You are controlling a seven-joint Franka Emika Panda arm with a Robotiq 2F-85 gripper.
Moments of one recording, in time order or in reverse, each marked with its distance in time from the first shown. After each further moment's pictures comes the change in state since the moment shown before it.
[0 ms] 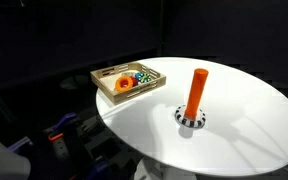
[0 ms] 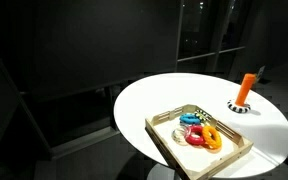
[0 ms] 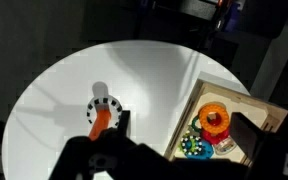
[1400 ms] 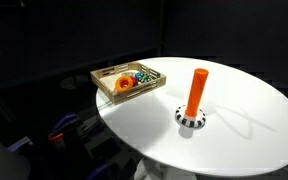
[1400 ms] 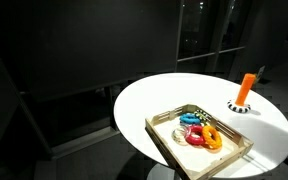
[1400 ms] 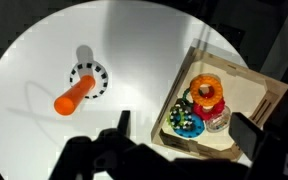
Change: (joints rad) arm 0.047 0.172 0.135 0.088 0.058 0.123 0.111
